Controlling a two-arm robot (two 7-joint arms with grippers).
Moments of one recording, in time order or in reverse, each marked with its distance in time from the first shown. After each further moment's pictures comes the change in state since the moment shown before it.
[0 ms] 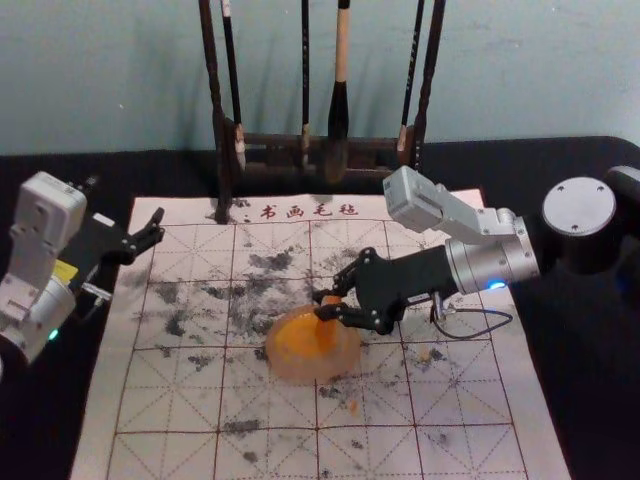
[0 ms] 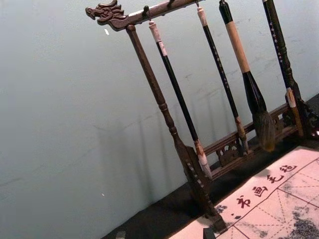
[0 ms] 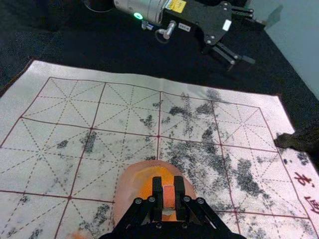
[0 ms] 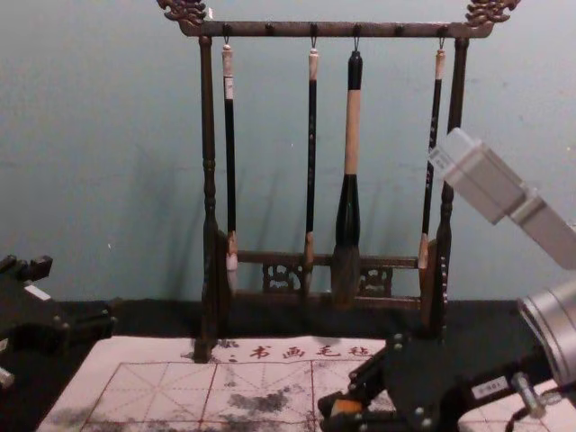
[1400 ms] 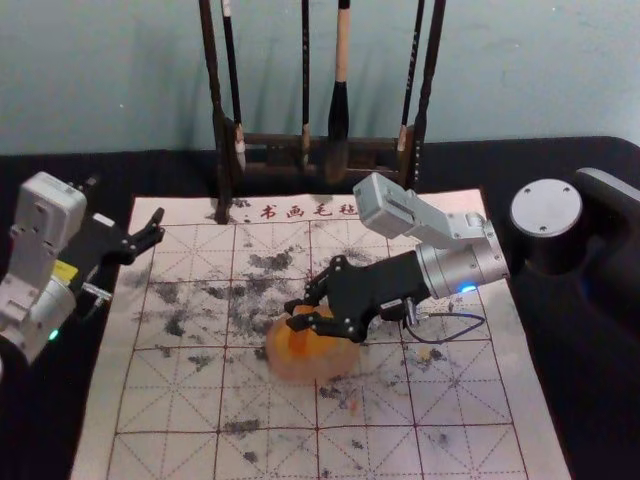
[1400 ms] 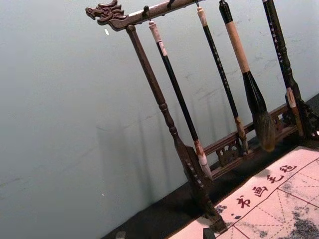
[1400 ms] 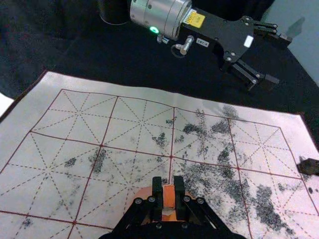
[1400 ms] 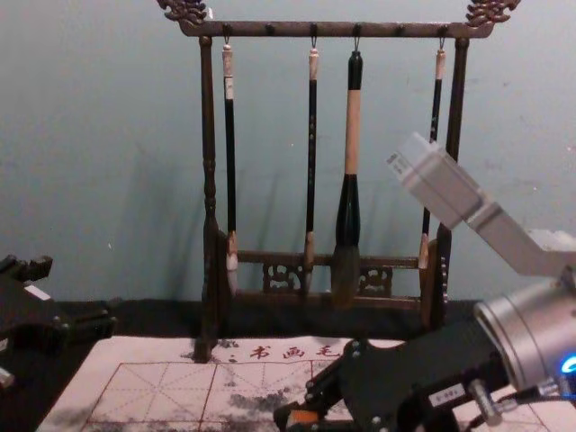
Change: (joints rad) left arm 0.000 0.000 0.000 0.000 0.000 0.000 0.000; right arm 0.027 -0.066 -0.035 0.055 0.012 -0.029 0.028
